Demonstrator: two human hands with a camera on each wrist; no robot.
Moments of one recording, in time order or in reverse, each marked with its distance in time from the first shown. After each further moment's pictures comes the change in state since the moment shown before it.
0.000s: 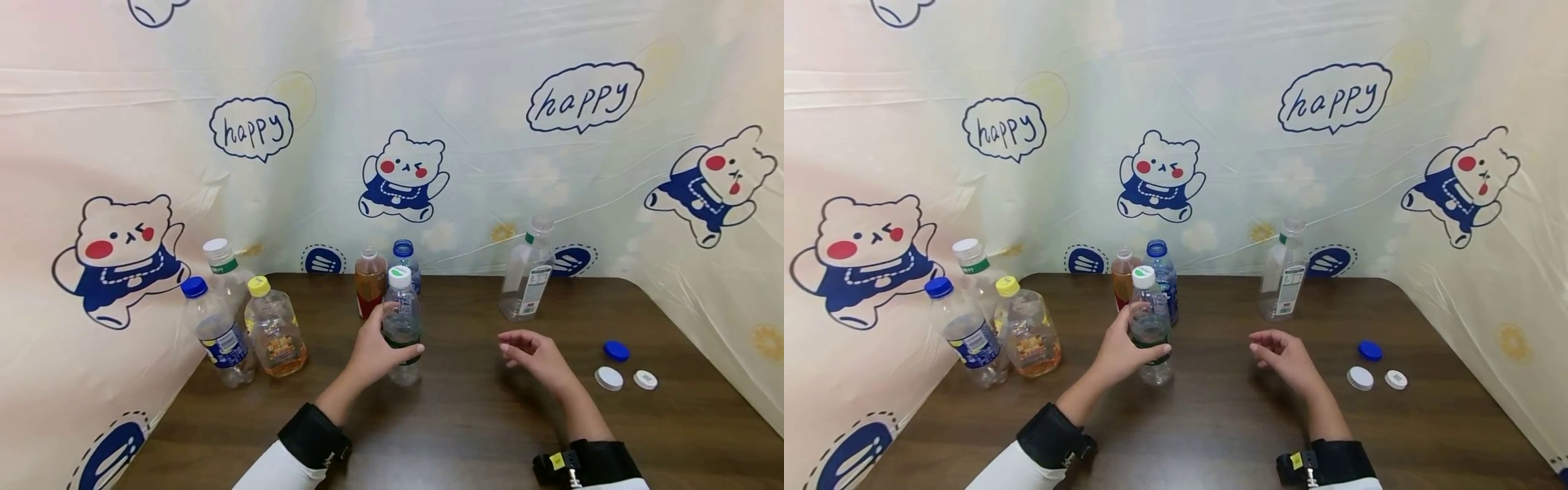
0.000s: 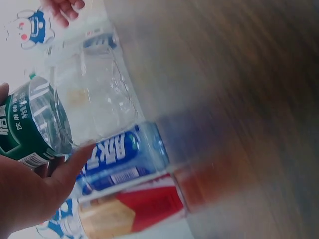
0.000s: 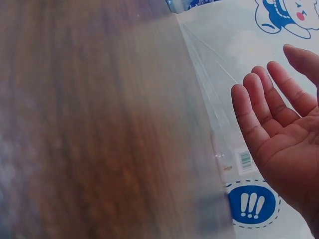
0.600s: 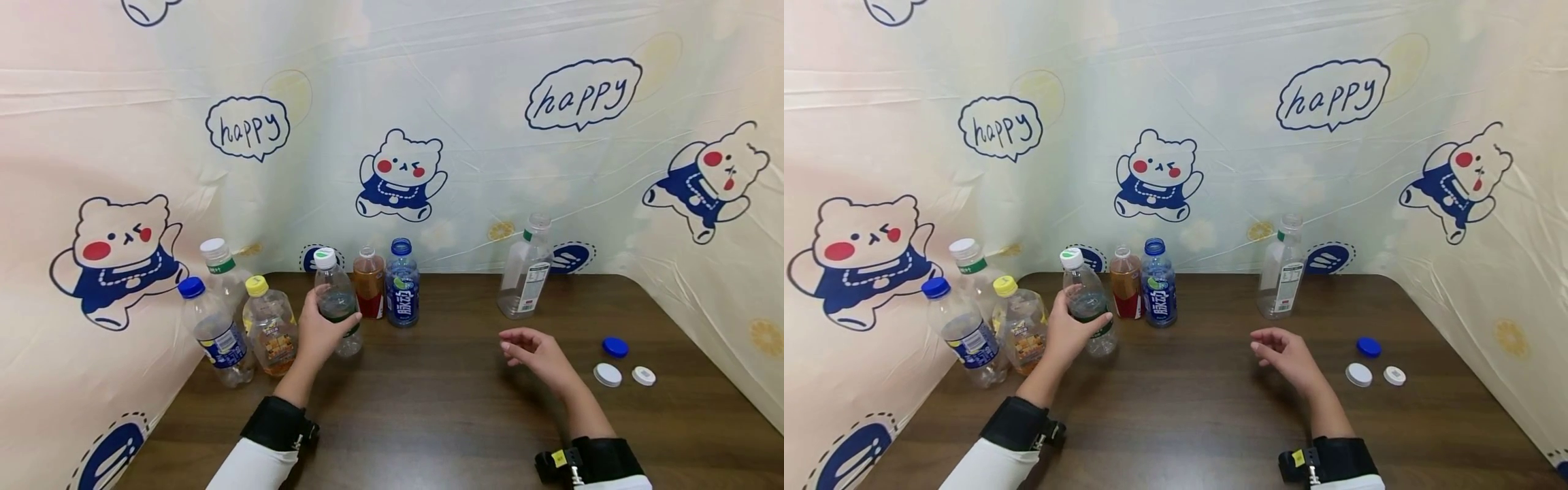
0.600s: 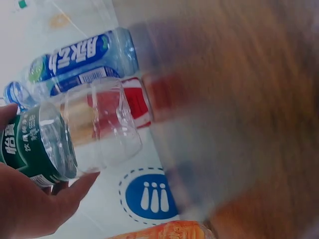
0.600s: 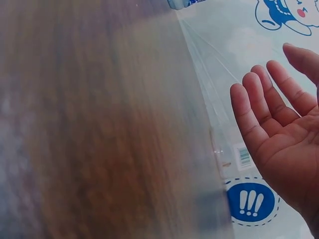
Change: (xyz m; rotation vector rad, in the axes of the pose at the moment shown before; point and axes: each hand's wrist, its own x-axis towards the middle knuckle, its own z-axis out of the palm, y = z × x) left_hand 0.017 -0.027 -0.069 0.085 0.335 -0.184; right_hand -0.001 0.005 -0.006 0.011 -0.007 -0.014
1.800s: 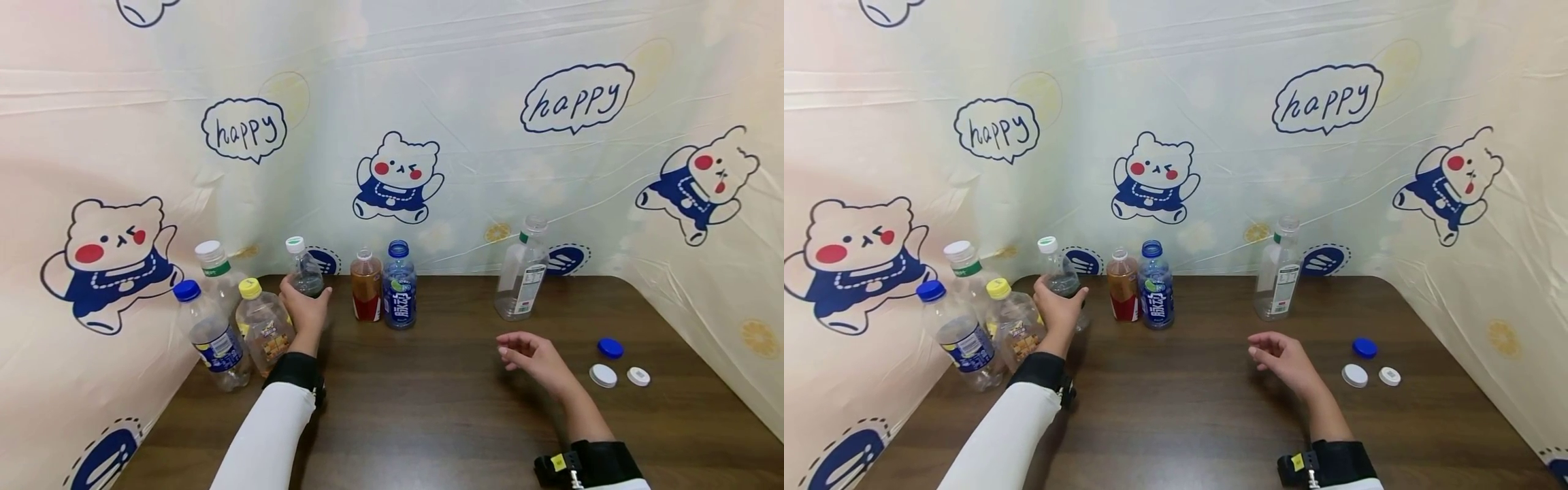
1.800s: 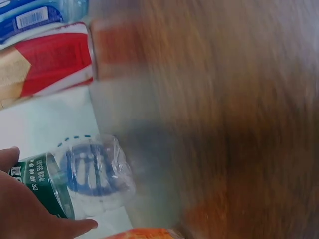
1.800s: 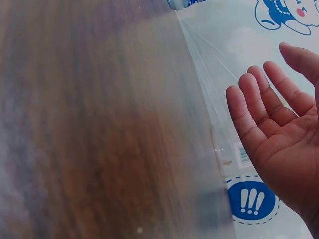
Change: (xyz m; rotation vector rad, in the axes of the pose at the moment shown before) left_hand 0.072 -0.033 0.015 -0.089 0.419 -0.151; right_hand -0.003 0.001 0.001 -0.006 -0.019 -0.004
